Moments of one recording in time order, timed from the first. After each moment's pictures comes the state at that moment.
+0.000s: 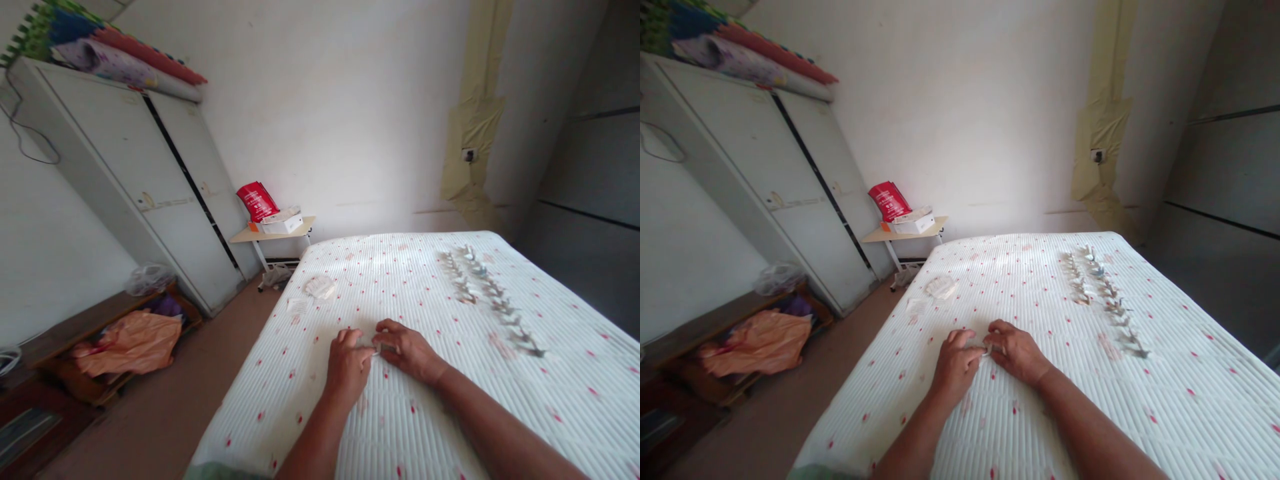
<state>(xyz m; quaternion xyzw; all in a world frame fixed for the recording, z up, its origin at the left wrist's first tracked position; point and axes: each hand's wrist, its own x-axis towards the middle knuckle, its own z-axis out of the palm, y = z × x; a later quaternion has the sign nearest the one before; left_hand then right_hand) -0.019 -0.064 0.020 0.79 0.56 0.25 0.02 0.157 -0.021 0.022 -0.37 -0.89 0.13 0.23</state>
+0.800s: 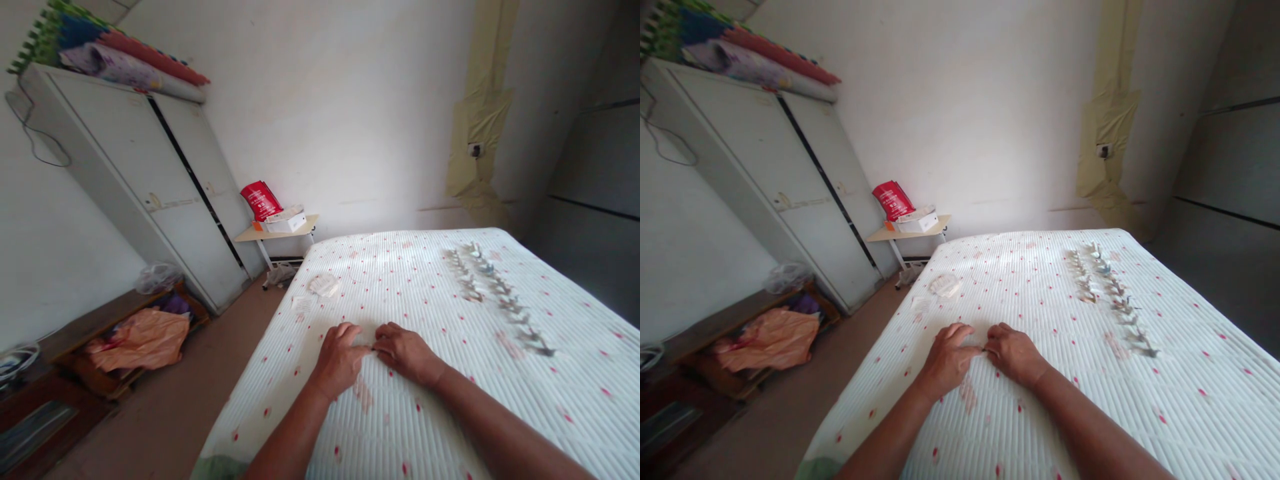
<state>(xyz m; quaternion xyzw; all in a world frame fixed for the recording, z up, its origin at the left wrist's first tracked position) -0.051 -0.059 0.034 0.86 0.48 0.19 -0.02 0.140 -0.023 0.025 -0.36 -0.92 0.08 0.16</state>
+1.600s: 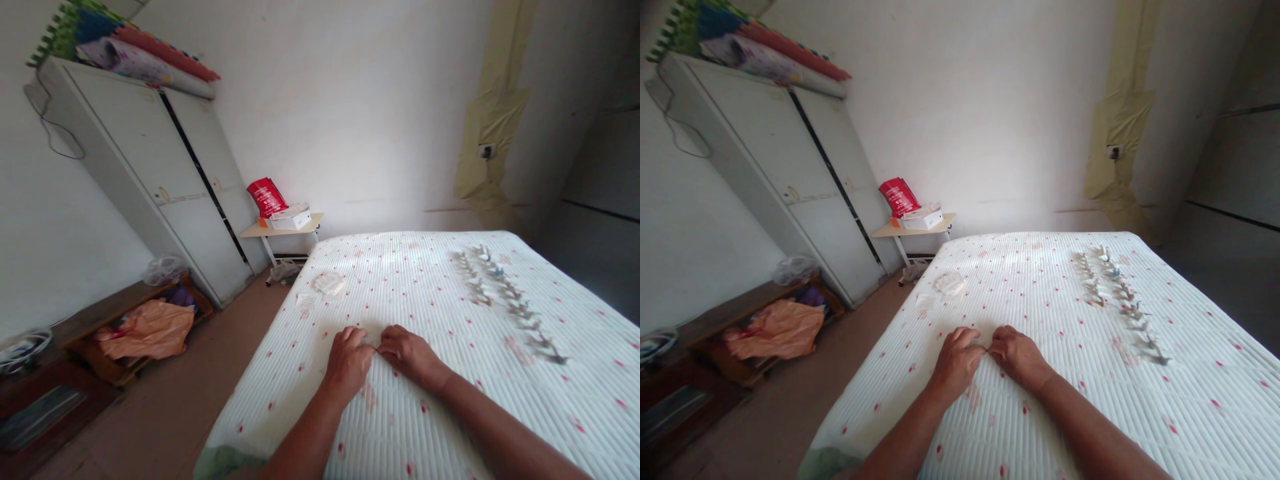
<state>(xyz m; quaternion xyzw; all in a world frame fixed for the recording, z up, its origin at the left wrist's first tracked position) -0.040 -0.060 0.011 0.83 0.50 0.25 -0.05 0.137 -0.028 0.023 -0.36 -0.91 0.11 0.19</state>
